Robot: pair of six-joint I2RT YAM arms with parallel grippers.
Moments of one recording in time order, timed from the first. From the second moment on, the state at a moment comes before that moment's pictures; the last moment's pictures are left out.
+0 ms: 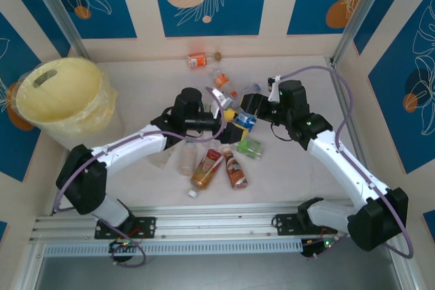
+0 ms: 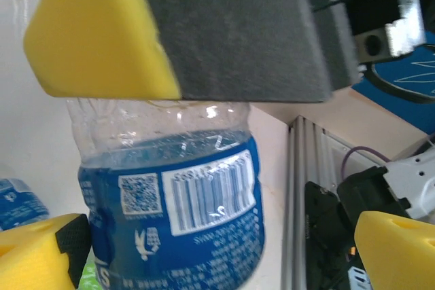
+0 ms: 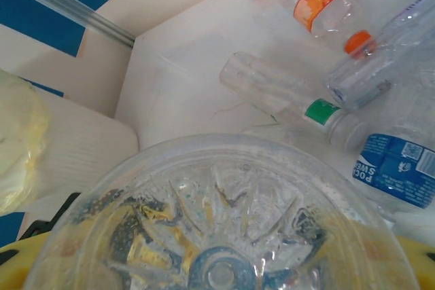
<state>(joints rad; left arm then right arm) -0.74 1.55 1.10 0.11 0.69 -0.23 0.42 1.17 1.03 -0.37 -0.29 0.69</state>
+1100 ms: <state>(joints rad) -0.72 1.62 1.12 0.12 0.55 -0.29 0.38 1.17 1.05 -0.34 -0.36 0.78</state>
